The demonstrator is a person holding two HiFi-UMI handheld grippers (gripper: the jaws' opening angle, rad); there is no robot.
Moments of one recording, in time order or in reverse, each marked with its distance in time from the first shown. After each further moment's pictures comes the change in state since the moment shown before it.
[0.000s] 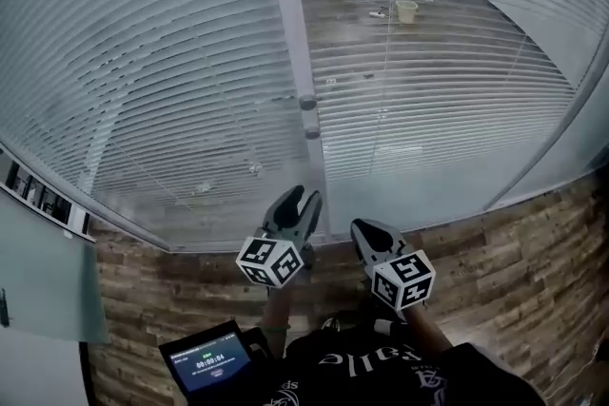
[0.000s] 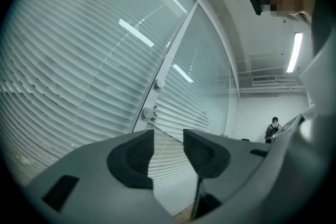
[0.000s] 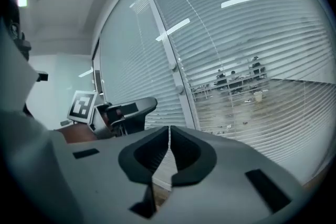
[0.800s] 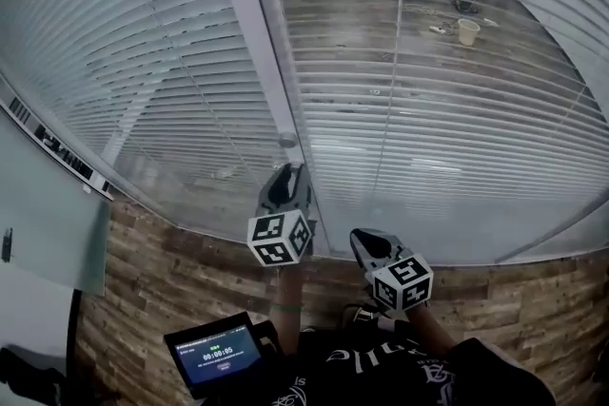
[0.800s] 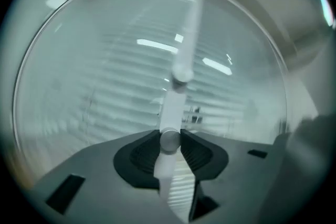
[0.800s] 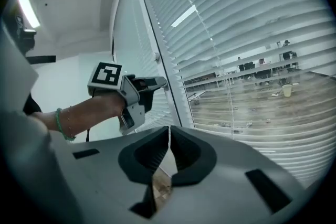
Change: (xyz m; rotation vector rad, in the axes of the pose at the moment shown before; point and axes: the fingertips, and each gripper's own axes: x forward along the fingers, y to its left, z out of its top) left arm 0.128 0.070 0.038 0.173 -0.029 0.562; right arm 0.055 -0.119 0.024 -0.073 0.158 0.292
